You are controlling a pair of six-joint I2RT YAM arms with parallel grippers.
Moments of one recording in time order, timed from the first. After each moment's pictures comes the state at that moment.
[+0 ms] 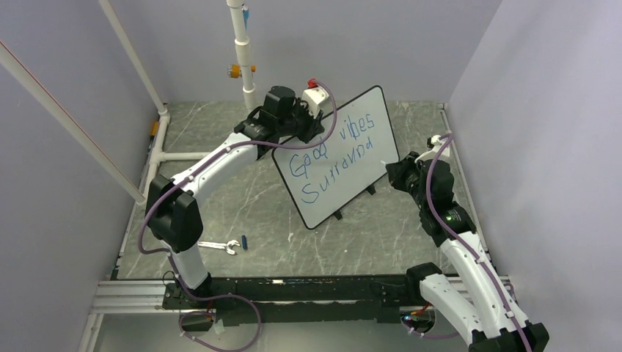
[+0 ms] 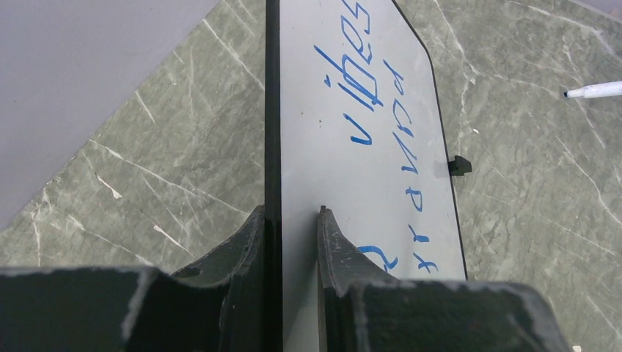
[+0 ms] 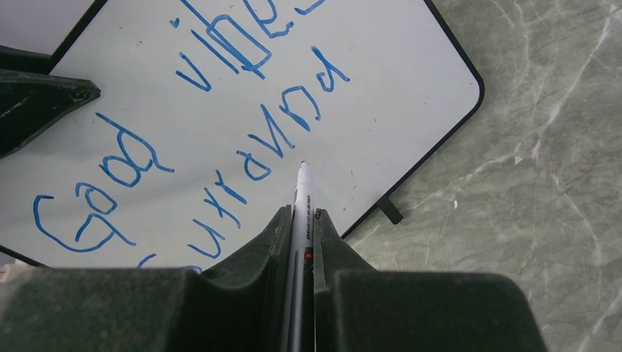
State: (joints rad) left arm -0.62 1.77 1.60 -0.24 0.27 0.18; right arm 0.26 0.75 0.73 -0.30 0.10 0.52
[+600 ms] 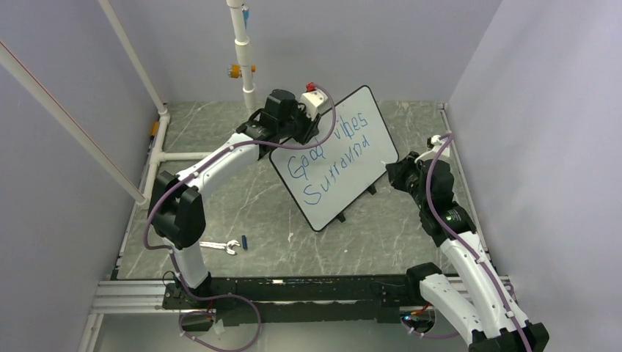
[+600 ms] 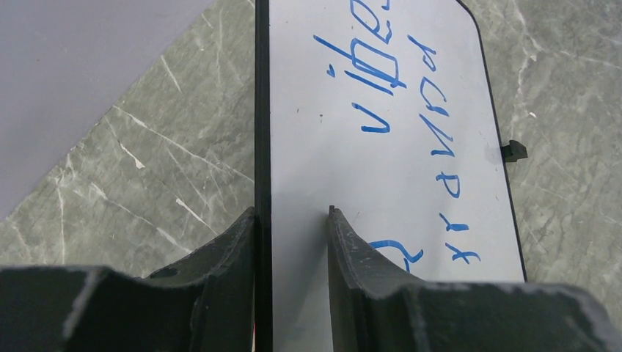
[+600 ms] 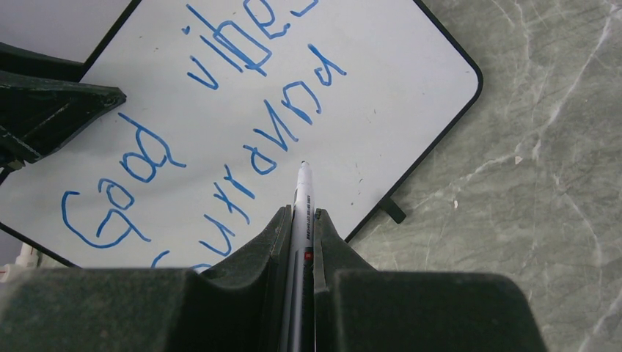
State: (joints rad) left arm -0.60 1.80 1.57 -0.23 0.20 0.20; right arm 0.26 0.75 0.73 -0.30 0.10 0.52
